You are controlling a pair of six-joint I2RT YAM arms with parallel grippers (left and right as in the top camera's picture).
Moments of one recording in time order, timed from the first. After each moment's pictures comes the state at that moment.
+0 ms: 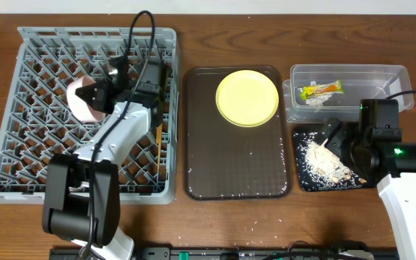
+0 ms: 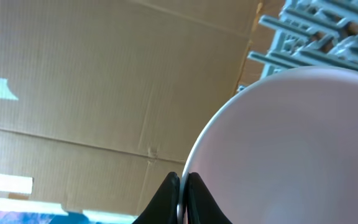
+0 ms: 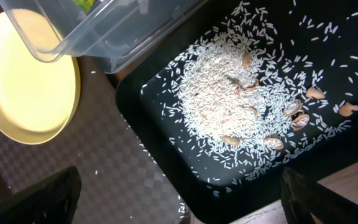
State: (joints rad) left arm -0.22 1.76 1.14 -0.49 -1.47 0.13; right arm 0.00 1.16 0.97 -0.96 -0.04 0.67
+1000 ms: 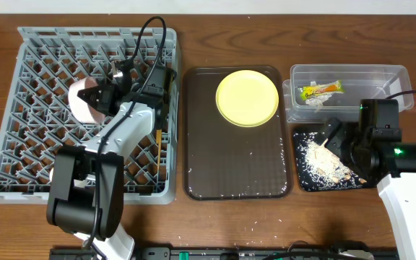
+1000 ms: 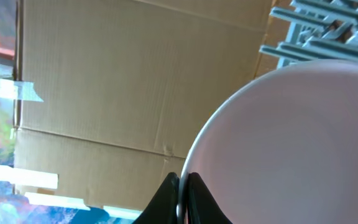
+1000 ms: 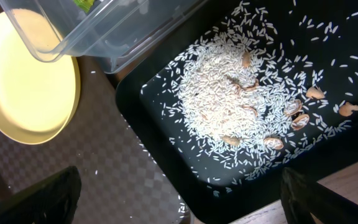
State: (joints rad) left arm -0.22 1.81 1.11 -0.47 -1.56 0.15; right arm 0.00 1.16 0.97 -0.96 -0.04 0.67
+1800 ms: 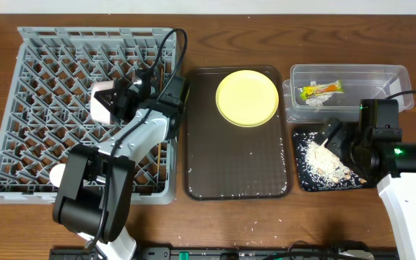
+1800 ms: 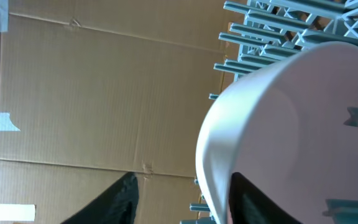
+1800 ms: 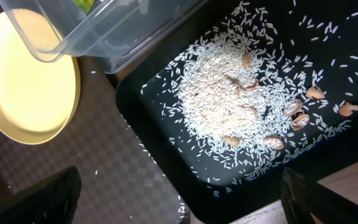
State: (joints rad) left arm -0.33 1.81 1.07 -0.47 -1.47 0.13; right arm 0.00 1.16 0.97 -0.96 -0.04 0.67
